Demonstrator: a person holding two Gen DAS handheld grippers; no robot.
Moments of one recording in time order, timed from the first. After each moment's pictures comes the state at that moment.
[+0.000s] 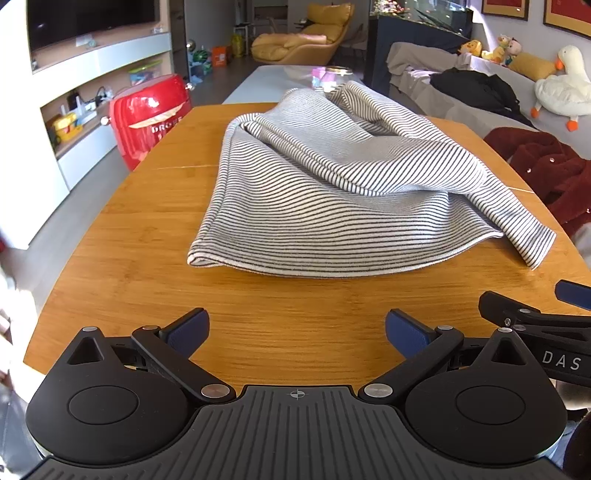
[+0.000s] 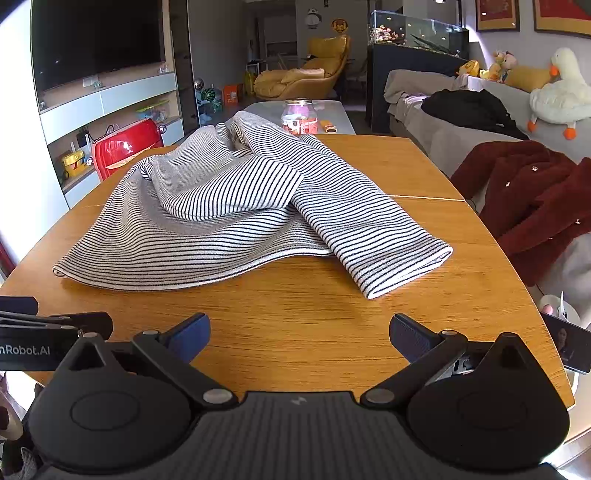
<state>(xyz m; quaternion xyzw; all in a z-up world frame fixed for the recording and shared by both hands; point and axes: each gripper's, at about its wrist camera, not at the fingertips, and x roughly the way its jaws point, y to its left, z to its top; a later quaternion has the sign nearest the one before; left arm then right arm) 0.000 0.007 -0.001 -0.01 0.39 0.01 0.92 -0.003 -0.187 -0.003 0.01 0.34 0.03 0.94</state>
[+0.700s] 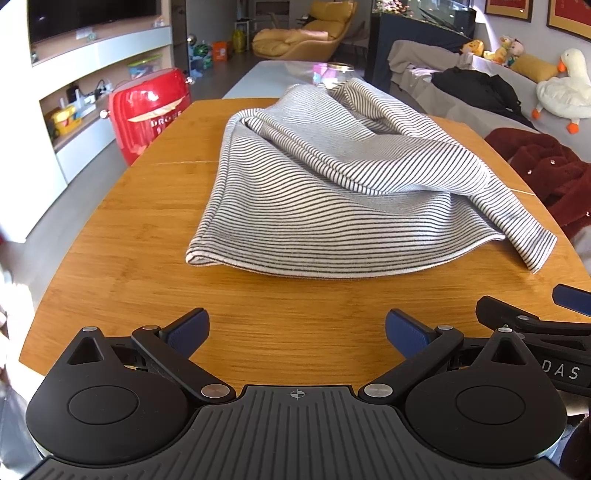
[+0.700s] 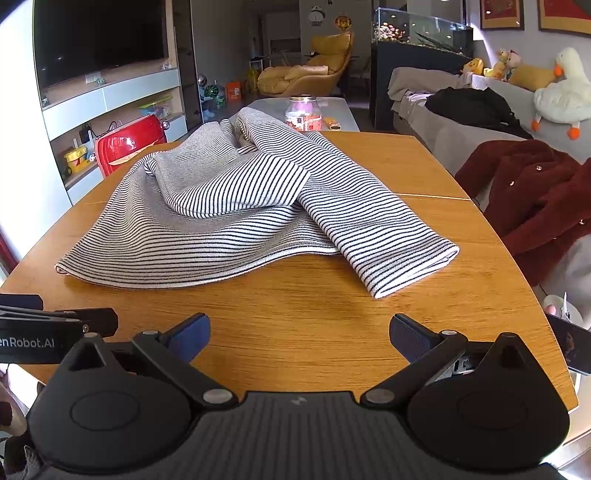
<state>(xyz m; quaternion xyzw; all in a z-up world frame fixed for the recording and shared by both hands) 0.004 0.009 0.000 -0.02 0.40 0.00 0.92 0.001 -0.175 -0.006 0.01 0.35 0.04 0.94</state>
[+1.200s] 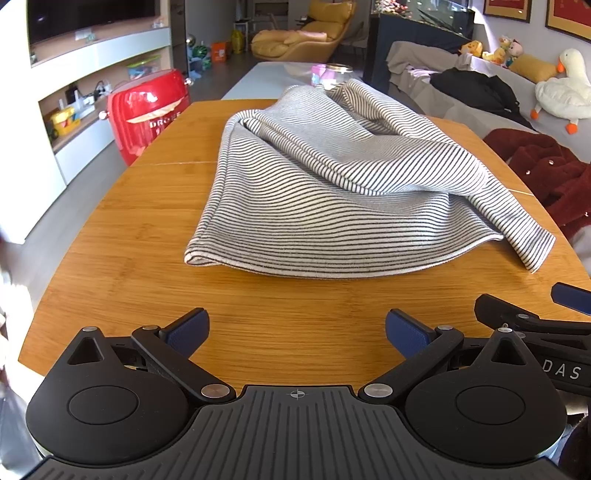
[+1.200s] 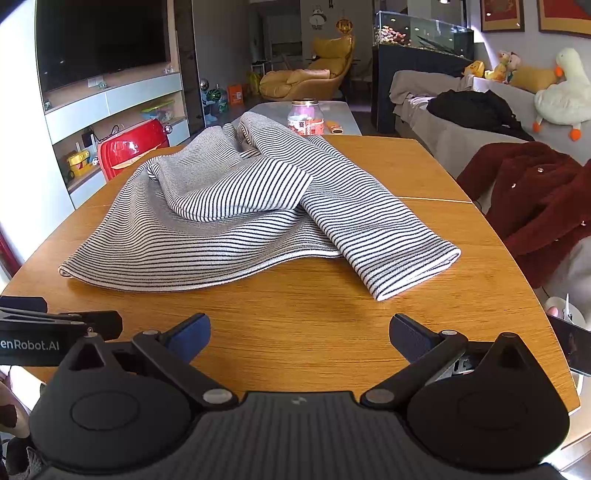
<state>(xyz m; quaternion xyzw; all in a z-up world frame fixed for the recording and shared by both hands) 0.002 0.008 0.000 -0.02 0.40 0.00 0.92 -0.001 -0.175 -0.006 0.01 0.34 0.04 0.94</state>
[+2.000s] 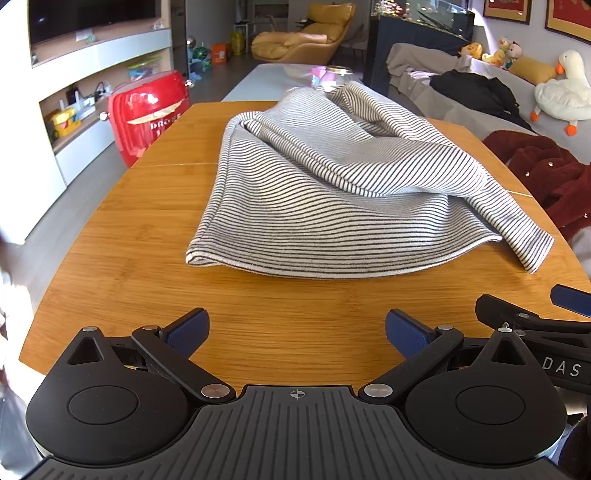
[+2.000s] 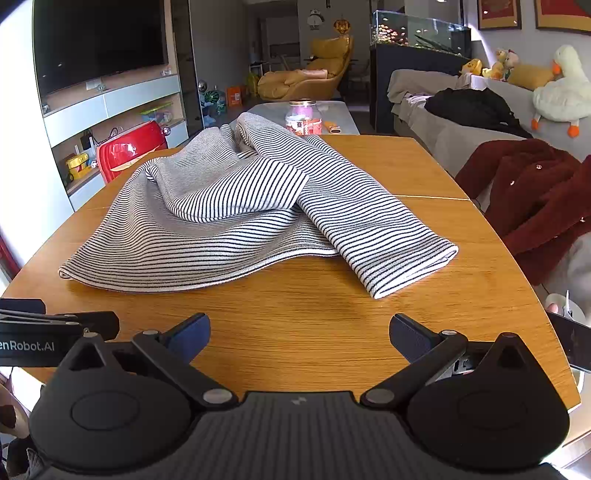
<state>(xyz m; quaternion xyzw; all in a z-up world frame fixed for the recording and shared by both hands) 0.000 0.009 0.002 -0.02 0.40 0.00 0.92 -0.002 -0.176 -0.007 0.02 0.34 0.04 0.94</state>
